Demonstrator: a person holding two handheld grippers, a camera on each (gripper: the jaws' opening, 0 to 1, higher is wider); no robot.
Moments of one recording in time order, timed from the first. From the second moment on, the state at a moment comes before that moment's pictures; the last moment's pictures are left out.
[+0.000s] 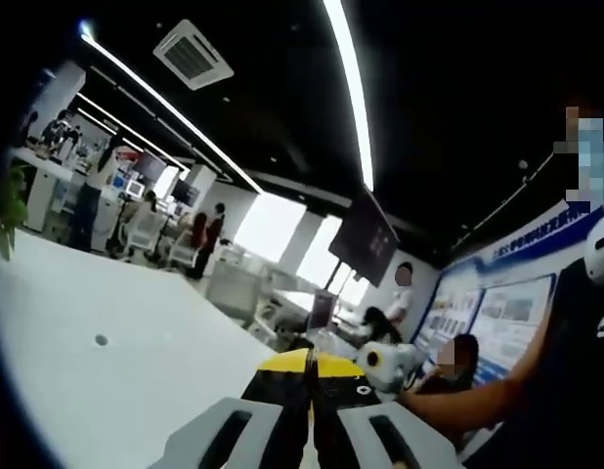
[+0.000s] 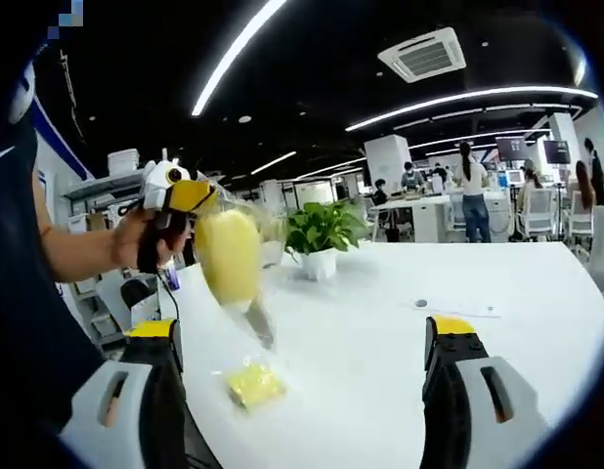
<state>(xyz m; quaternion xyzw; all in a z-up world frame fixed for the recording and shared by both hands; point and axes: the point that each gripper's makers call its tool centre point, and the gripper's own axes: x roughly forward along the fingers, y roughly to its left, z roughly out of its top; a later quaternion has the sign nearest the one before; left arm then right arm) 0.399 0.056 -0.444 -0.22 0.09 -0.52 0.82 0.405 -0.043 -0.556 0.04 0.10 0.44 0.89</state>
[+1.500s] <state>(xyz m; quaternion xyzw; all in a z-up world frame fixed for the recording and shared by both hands) 0.404 0.030 -0.544 -0.30 0.17 -0.48 0.81 0.367 -0.133 -0.615 0.04 0.15 0.32 0.93</state>
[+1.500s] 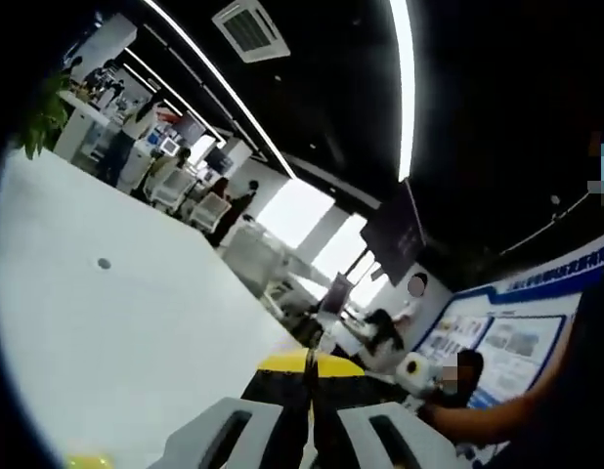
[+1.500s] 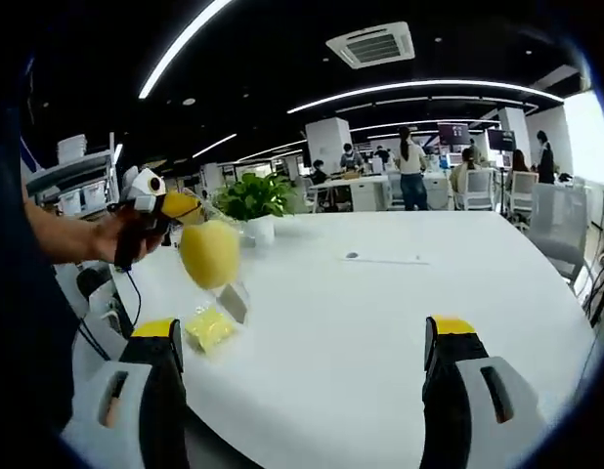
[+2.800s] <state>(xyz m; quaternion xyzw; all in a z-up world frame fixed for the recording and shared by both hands) 0.419 0.047 -0.673 -0.42 0.26 -0.38 0.78 0.353 -0.131 -0.641 0.06 0.18 0.31 0.93</state>
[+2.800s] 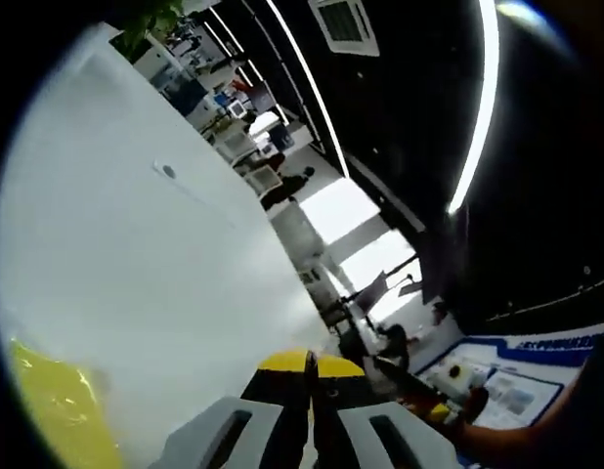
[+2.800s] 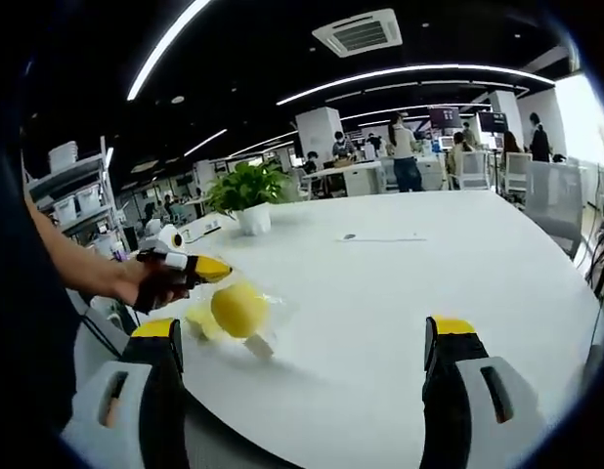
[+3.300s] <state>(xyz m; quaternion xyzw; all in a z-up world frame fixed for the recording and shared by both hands) 0.440 0.058 -0.711 -0.38 0.26 -0.32 0.82 0.349 -0.130 -0.644 0.06 0.18 0.31 0.93</state>
